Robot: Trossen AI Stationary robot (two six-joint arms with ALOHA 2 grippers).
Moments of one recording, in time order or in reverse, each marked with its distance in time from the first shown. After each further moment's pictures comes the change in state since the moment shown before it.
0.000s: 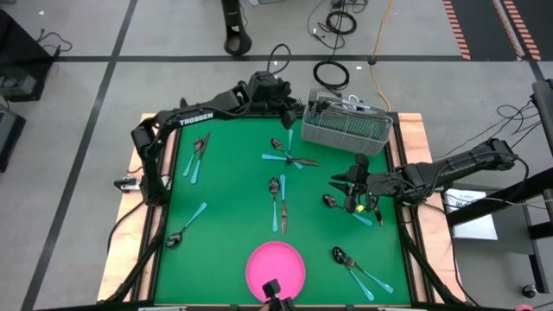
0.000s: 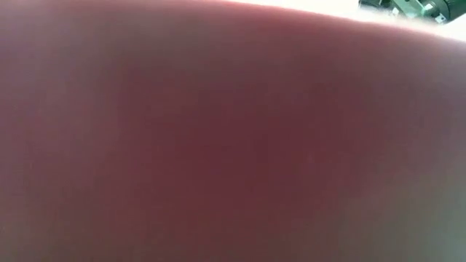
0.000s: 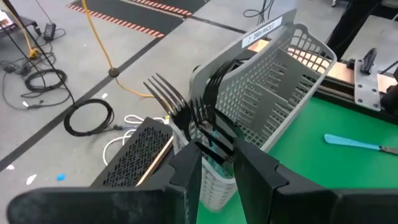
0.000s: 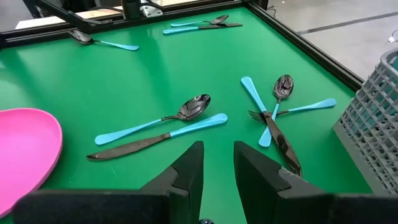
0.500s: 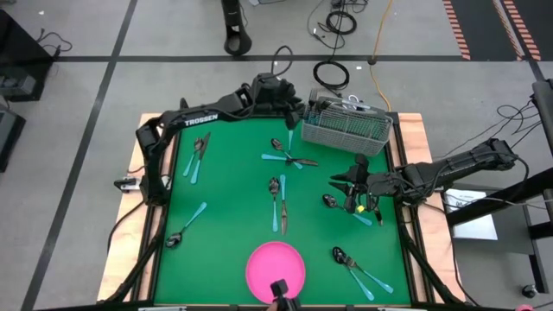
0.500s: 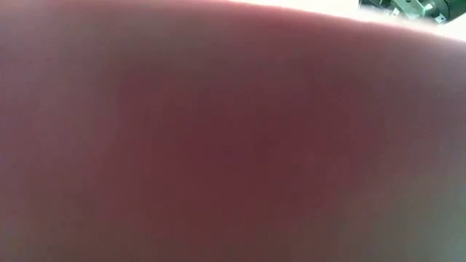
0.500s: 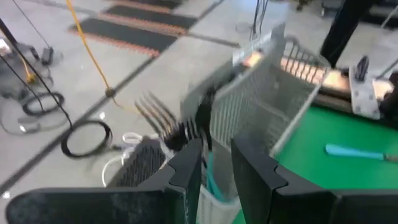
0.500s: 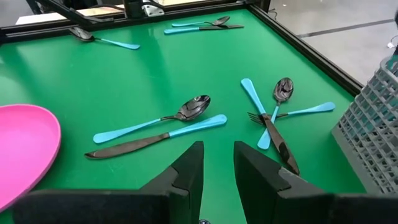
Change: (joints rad) left arm -0.011 0.044 -0.001 0.099 0.014 0.044; right arm 0.000 0.000 0.000 0.005 0.000 -0.034
